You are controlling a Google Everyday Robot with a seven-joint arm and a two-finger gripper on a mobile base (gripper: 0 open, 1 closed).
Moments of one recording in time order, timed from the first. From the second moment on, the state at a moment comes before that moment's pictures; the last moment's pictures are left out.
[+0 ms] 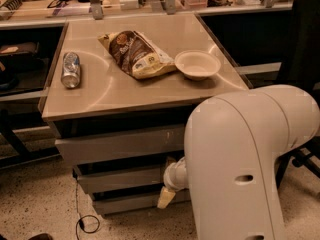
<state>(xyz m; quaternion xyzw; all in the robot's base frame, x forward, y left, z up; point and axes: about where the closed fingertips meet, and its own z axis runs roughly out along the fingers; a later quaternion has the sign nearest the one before) 0.543 -0.024 0.397 -0.62 0.75 0.05 0.22</state>
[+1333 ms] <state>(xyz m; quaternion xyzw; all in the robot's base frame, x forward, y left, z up) 0.513 -0.028 0.401 -0.62 0.76 0.07 0.20</state>
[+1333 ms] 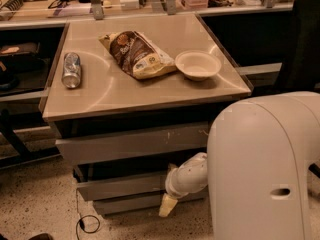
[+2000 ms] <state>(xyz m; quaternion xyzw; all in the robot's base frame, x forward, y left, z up) 0.449 -0.048 0.422 -0.60 0.77 0.10 0.19</state>
